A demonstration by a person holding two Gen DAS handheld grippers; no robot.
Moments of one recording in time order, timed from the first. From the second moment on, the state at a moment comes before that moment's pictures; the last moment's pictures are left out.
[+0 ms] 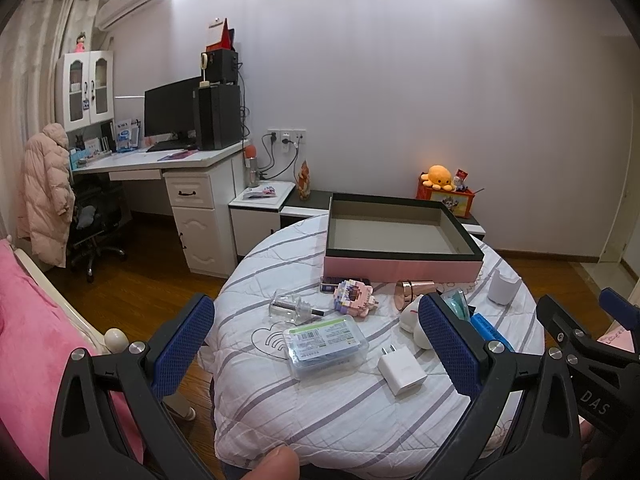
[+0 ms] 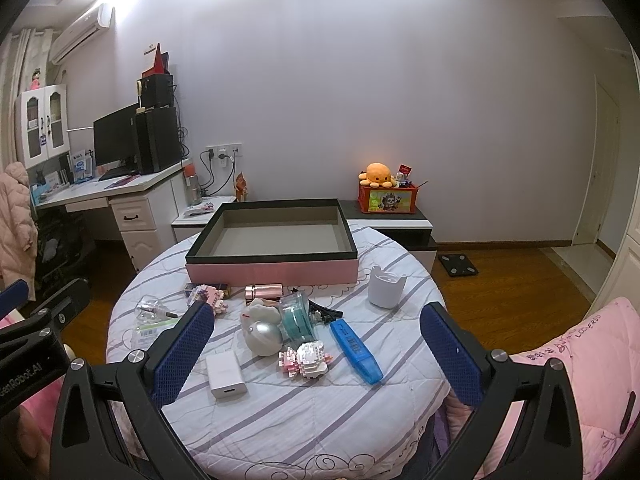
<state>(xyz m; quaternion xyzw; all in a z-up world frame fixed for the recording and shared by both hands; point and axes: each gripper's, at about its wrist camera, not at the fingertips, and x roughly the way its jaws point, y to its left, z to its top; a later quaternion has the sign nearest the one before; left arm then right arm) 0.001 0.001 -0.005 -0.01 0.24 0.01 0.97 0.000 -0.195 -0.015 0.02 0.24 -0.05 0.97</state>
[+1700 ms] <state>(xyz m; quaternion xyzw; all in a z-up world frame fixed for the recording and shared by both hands) 0.090 -0.011 -0.144 -0.02 0.38 -0.02 0.93 0.072 -0.266 -0.133 0.03 0.37 -0.07 0.93</state>
